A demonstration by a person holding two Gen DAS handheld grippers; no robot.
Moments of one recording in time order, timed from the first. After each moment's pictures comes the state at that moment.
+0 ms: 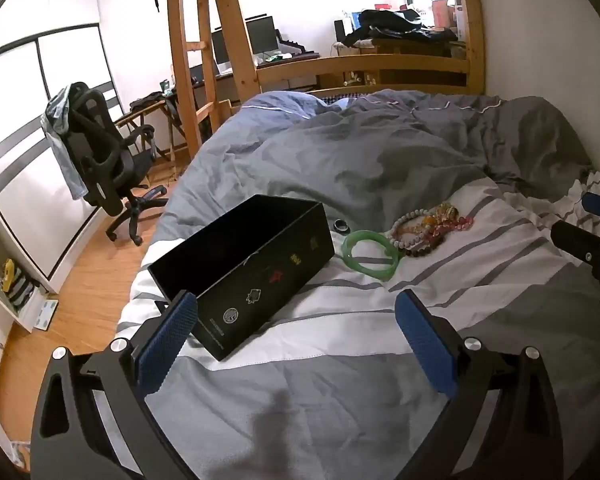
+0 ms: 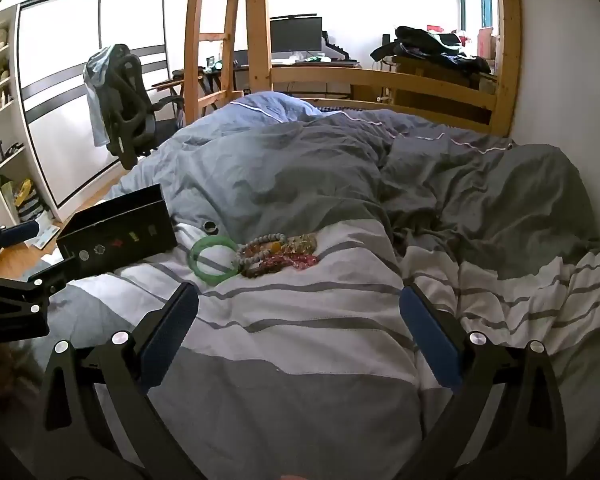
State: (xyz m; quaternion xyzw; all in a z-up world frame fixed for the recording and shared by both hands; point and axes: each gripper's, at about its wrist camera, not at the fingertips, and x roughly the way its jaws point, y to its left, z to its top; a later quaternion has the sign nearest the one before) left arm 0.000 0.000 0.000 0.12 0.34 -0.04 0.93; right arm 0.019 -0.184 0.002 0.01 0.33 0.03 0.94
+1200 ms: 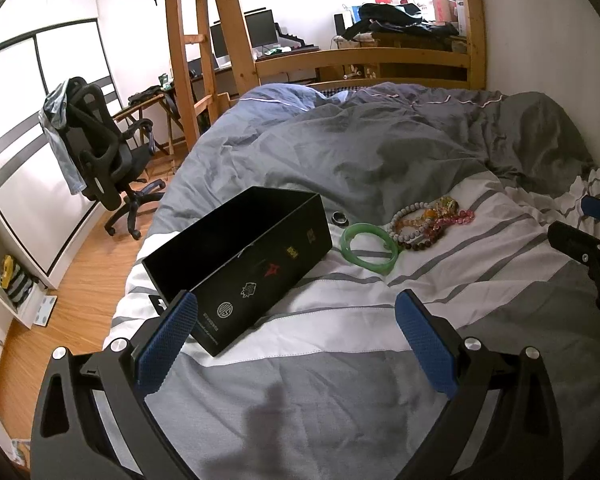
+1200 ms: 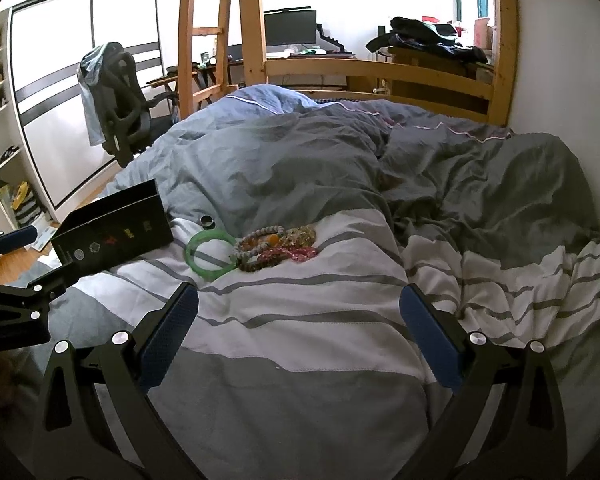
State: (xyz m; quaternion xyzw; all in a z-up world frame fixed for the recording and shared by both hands) left arm 0.005 -0.002 -0.006 0.12 0.35 -0.04 0.93; right arm 0.022 -0.183 -0.003 0.01 0.34 0.03 0.94
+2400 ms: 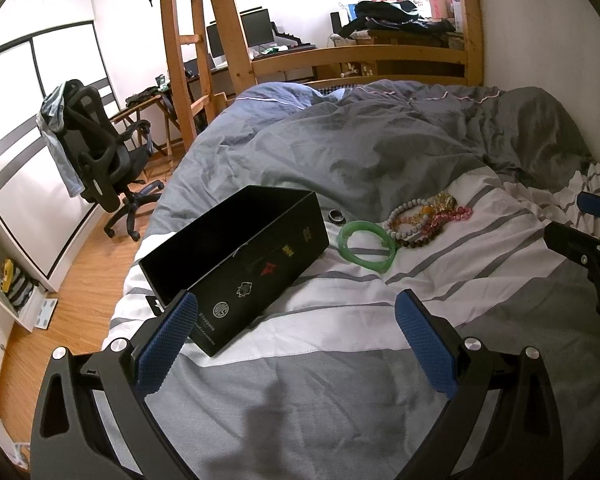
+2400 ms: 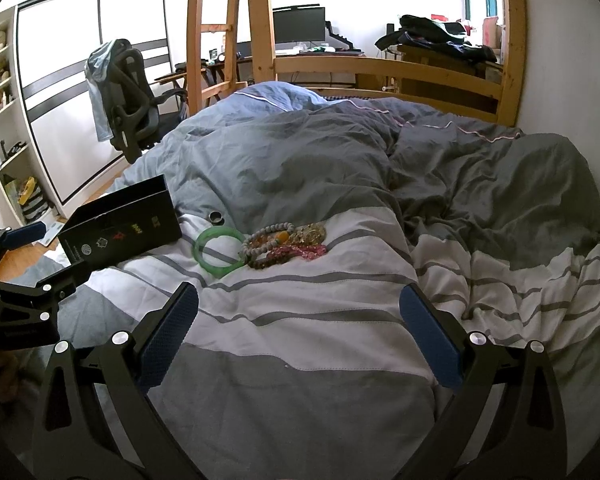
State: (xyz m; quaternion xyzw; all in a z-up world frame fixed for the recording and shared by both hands) left arm 0.002 -0.005 -0.010 0.12 0.35 -0.04 0.93; right arm 0.023 -0.180 -0.005 0.01 0.34 0.04 0.94
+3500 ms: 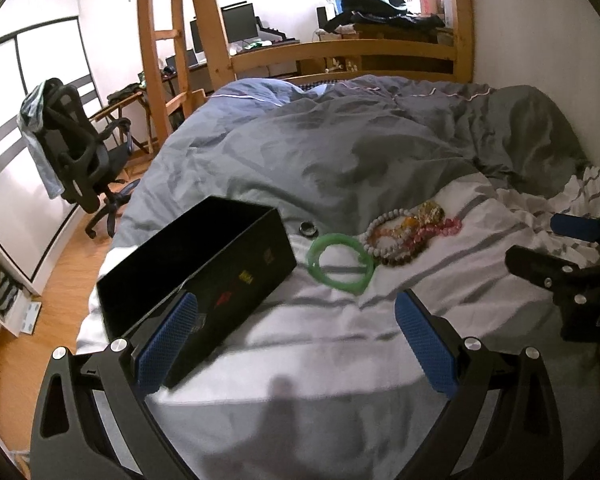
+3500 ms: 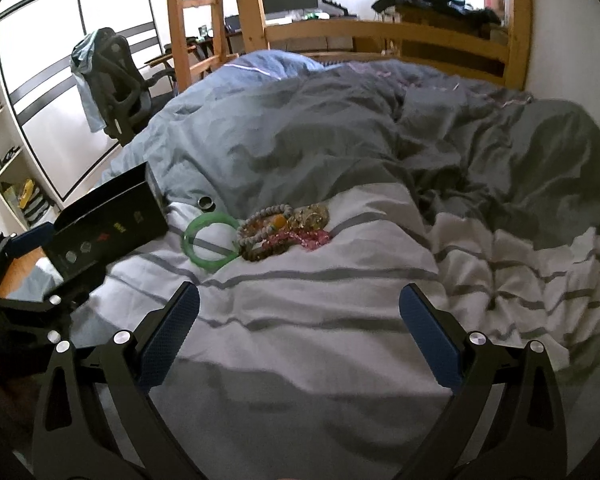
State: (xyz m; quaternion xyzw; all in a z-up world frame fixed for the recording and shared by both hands) left arm 0.042 -0.035 -0.023 0.11 0.37 -0.07 0.92; right arm 0.064 -0.180 -0.024 0.04 0.41 0.04 0.91
